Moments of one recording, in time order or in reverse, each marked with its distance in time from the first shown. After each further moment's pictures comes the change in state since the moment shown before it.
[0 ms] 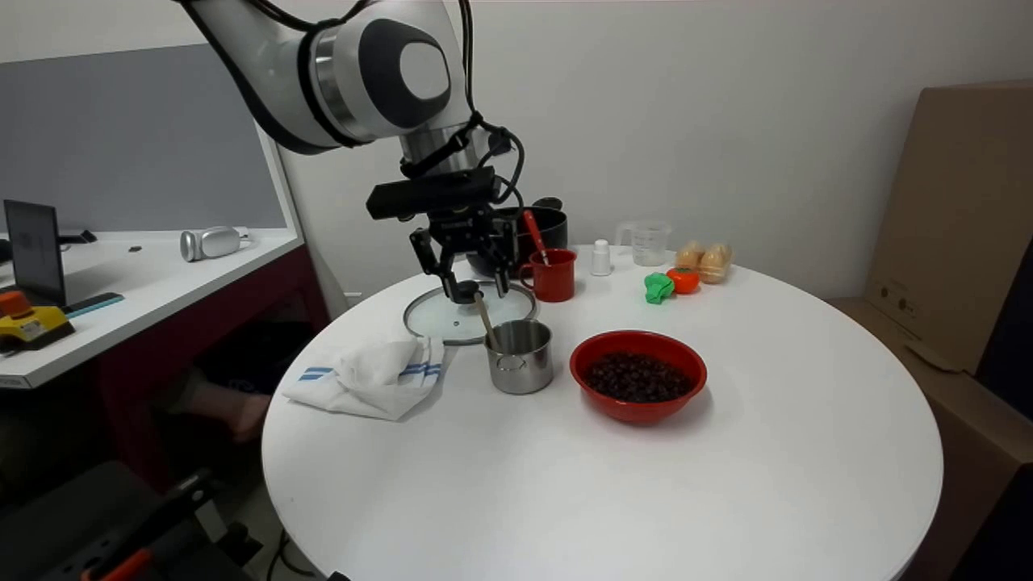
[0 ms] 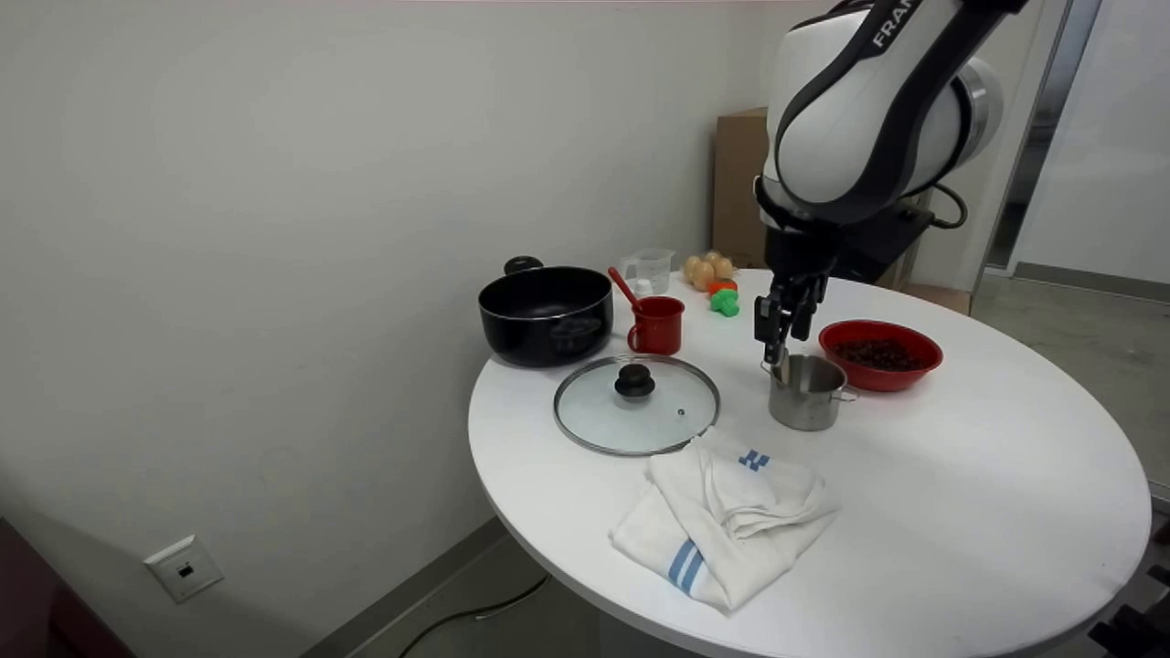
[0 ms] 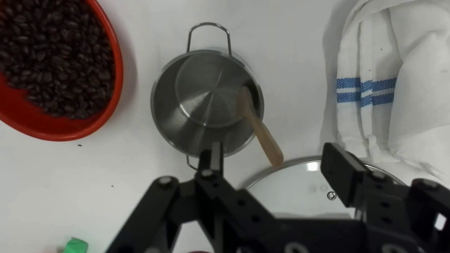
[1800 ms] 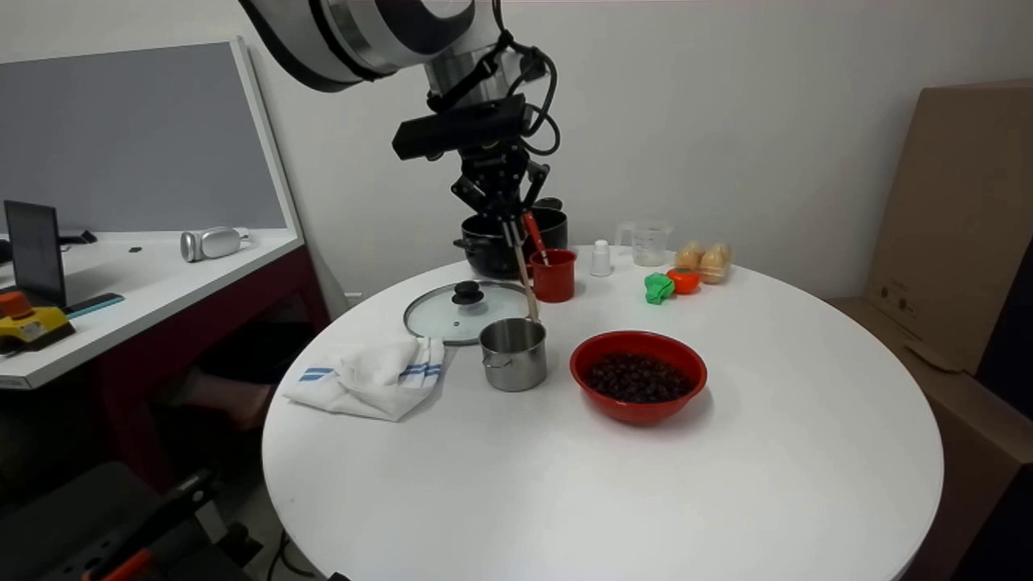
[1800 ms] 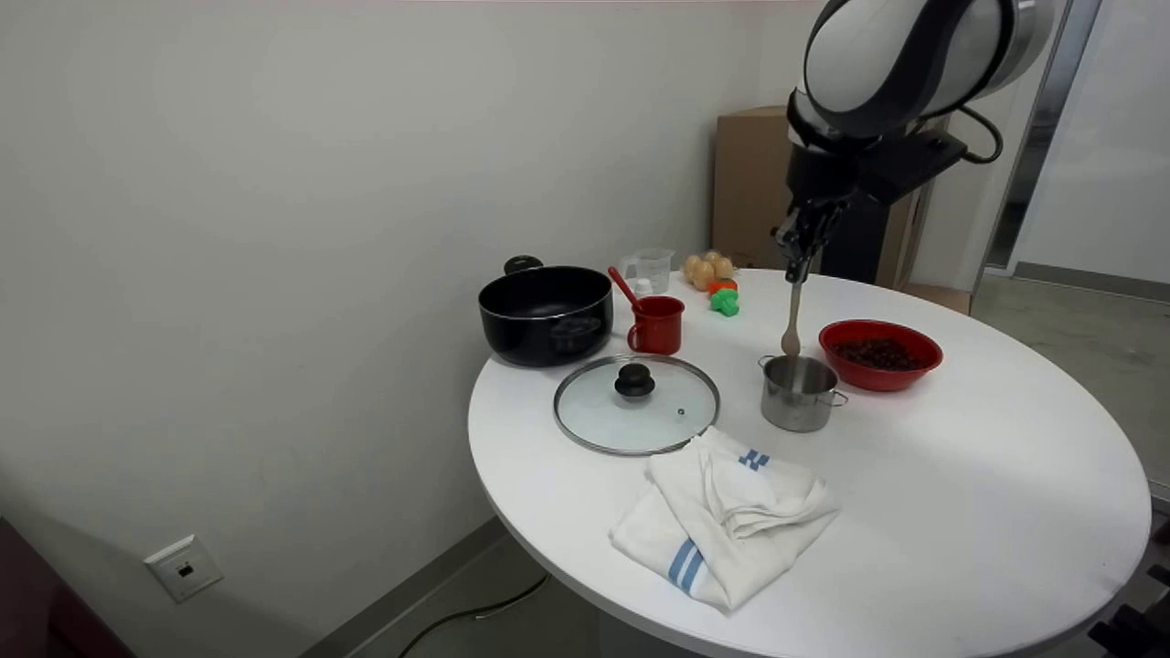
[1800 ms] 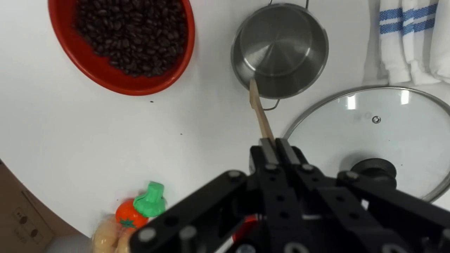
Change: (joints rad) arm -0.066 -0.112 -0.010 0.030 0.035 0.003 0.008
